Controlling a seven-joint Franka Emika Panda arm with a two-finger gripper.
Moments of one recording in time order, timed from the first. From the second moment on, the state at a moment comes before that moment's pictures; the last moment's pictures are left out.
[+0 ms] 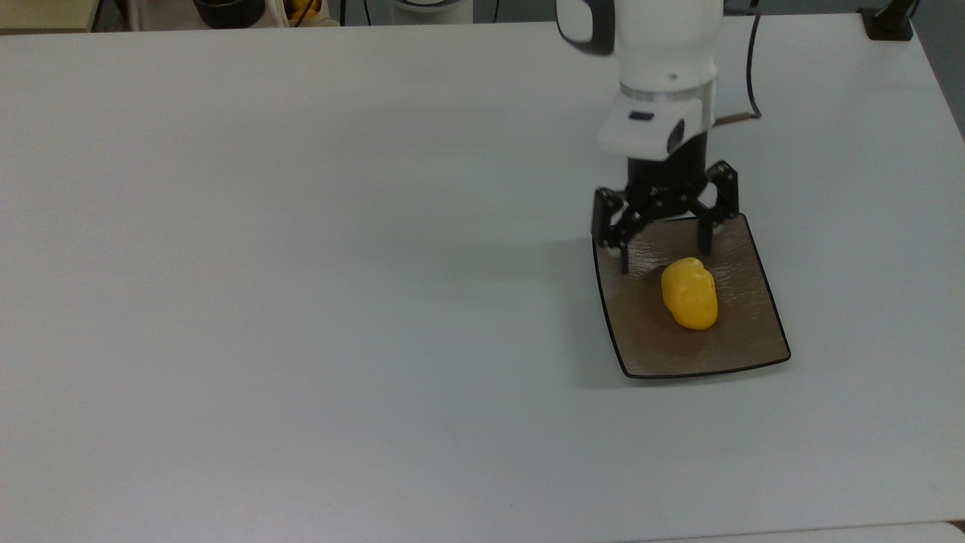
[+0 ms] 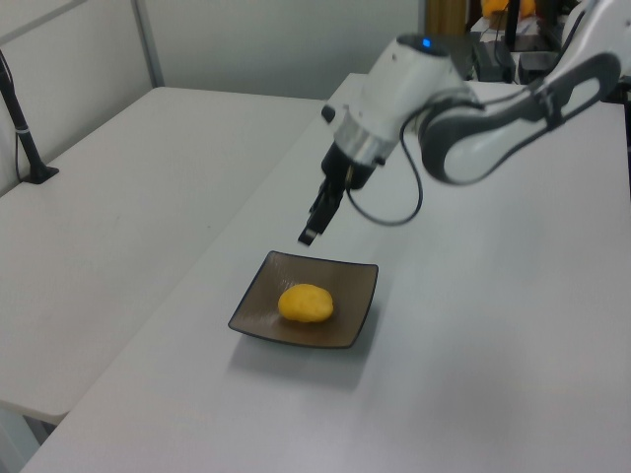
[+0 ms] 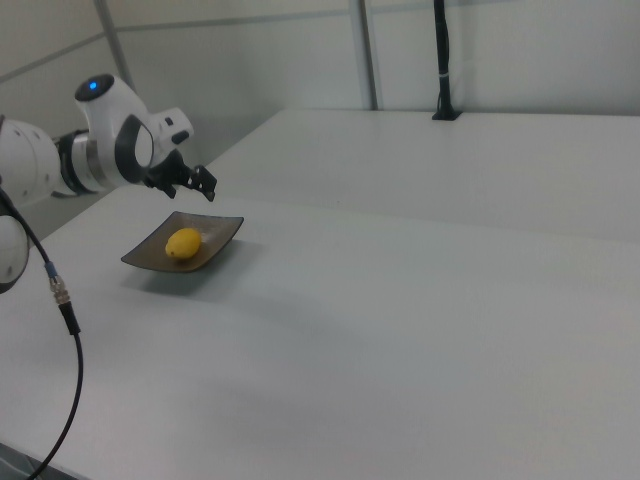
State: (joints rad) arm 0.40 0.46 0.07 -1.55 -0.14 2.53 0.26
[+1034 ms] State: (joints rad) arm 0.16 -0.03 0.05 -1.61 -0.04 1.62 0.28
